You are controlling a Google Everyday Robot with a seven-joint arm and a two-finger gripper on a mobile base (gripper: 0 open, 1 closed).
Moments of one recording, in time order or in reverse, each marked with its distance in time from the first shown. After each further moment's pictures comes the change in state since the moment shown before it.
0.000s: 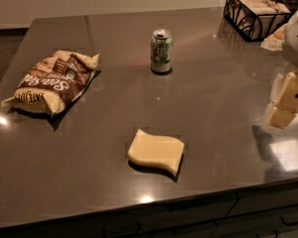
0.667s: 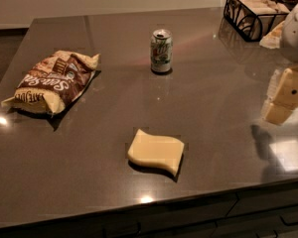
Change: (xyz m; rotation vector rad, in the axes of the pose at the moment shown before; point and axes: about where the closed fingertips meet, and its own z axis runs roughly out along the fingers) arm -0.004 -0.003 -0.001 -0.002 0.002 0.013
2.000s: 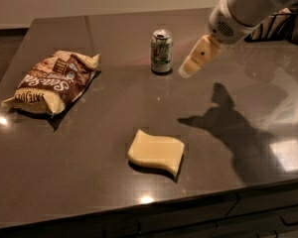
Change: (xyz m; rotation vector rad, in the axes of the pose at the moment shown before) arm -0.100 -0.122 0.078 0.159 -0.218 0.346
